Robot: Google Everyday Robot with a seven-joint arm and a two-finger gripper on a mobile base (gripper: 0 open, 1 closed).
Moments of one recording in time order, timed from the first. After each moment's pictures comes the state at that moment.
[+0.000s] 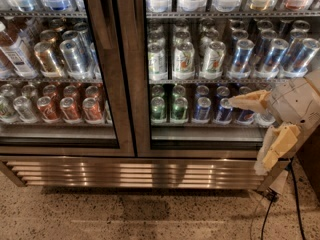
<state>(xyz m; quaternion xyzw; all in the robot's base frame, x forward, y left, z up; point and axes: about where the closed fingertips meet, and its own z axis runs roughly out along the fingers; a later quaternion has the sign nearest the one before) 0.426 -0.180 0.864 -0.64 0.65 0.30 0.28</state>
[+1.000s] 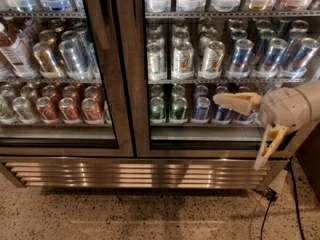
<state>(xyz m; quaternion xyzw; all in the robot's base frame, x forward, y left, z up) 0.434 -0.161 0.868 -0.61 0.48 0.48 0.40</state>
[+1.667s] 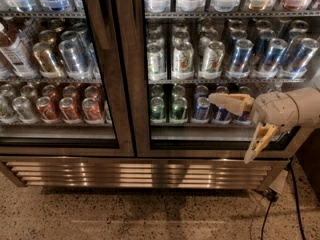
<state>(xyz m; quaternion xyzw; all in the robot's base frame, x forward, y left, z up) 0.452 -0.154 0.859 -0.57 0.48 0.52 0.43</state>
